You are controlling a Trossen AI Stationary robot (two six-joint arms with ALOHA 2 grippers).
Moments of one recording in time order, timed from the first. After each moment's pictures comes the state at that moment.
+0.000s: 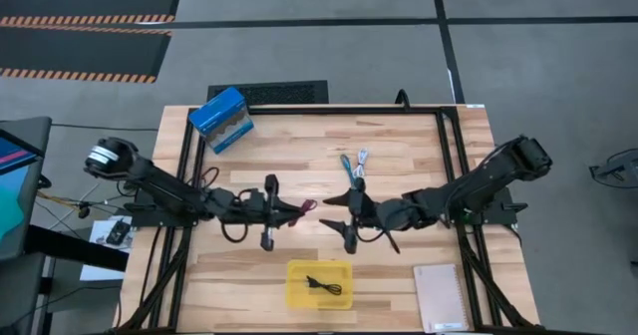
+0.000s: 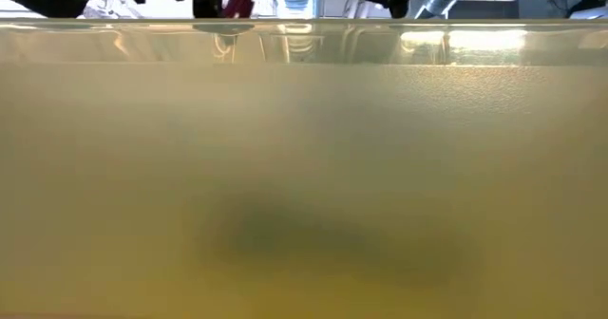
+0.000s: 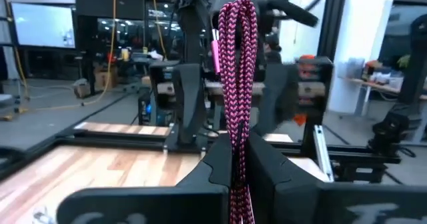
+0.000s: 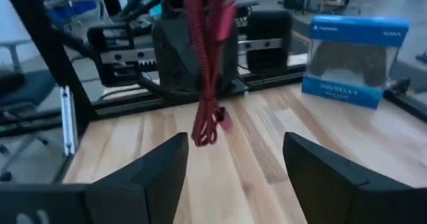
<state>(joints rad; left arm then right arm) -0.33 1.38 0.51 1.01 -0.32 -0.03 0.37 1.51 0.94 0.36 0.52 0.23</state>
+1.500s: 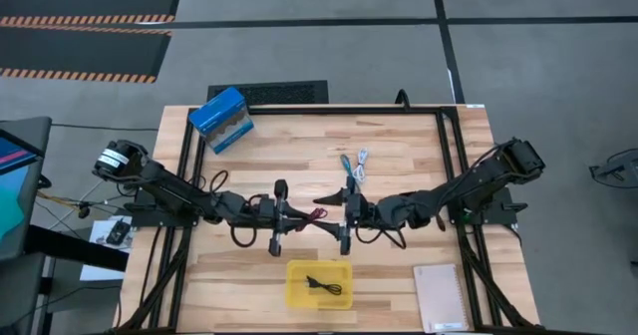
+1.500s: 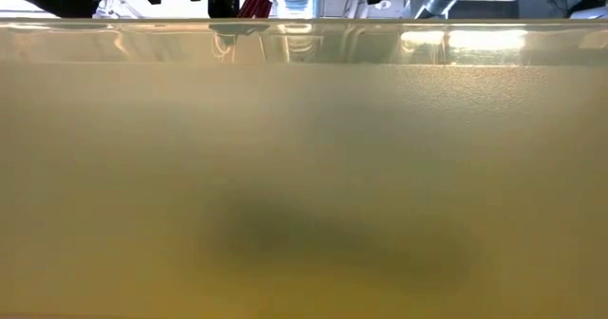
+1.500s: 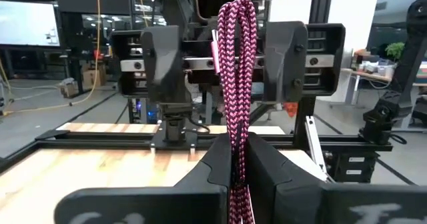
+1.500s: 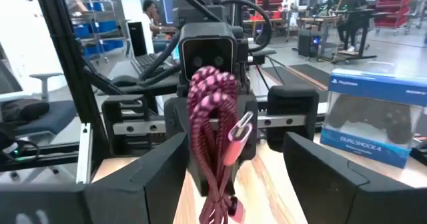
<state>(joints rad) -0.33 1.47 0.56 1.02 -0.27 -0.02 0.34 1.57 0.94 0.63 0.44 0.10</state>
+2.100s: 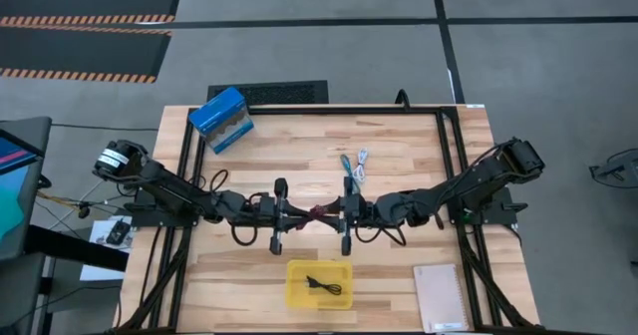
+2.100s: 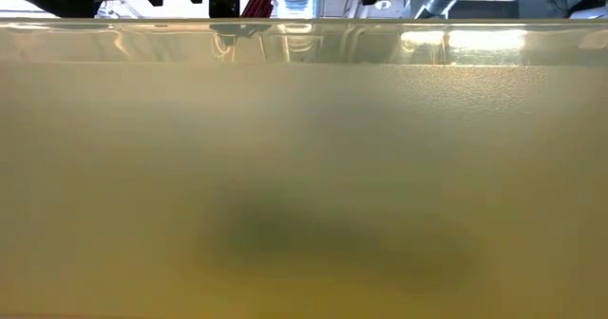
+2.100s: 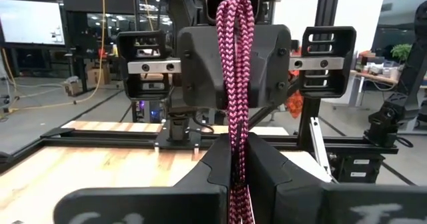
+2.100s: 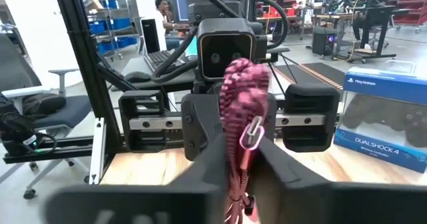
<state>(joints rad) -0.32 1.47 0.56 1.02 -0.28 -0.03 0.32 1.57 0.94 0.62 0.39 0.10</state>
